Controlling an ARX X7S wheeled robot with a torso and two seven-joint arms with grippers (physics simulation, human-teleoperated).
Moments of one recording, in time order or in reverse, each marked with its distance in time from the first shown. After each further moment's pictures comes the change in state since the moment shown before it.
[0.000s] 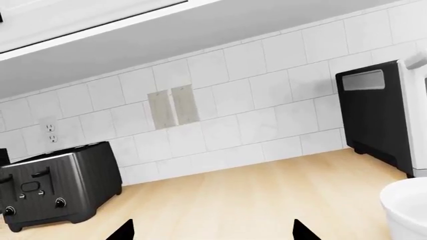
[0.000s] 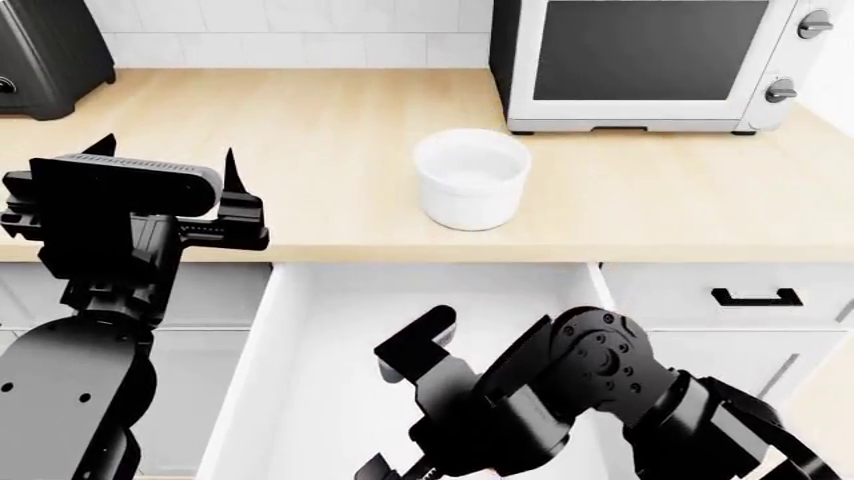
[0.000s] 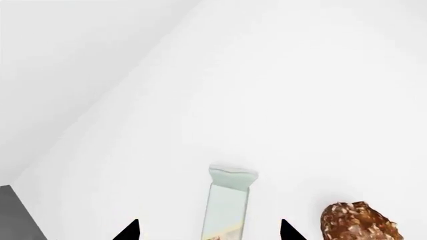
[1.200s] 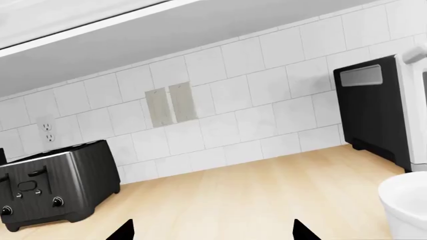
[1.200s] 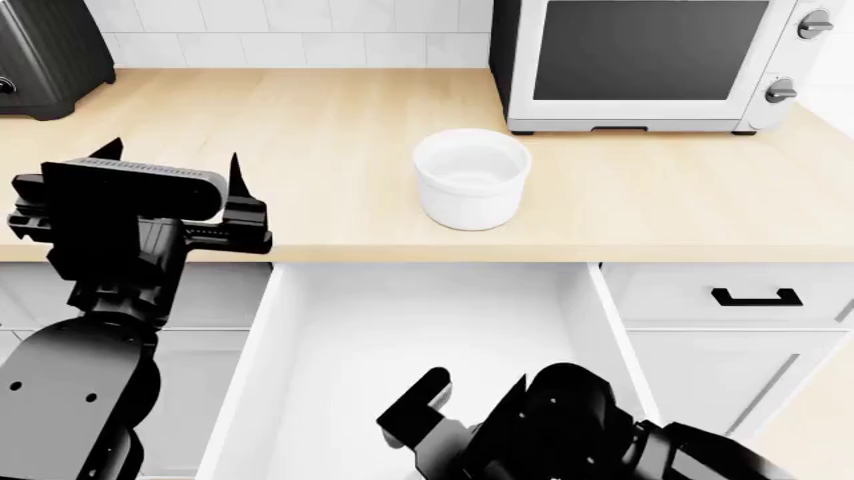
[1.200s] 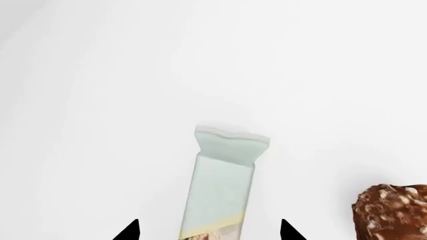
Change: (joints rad) left arm 0.007 -0.011 0.017 -0.023 -0.008 0.027 -0.009; right arm -0.106 -0.012 -0.191 0.024 -0.305 -0.086 -0.203
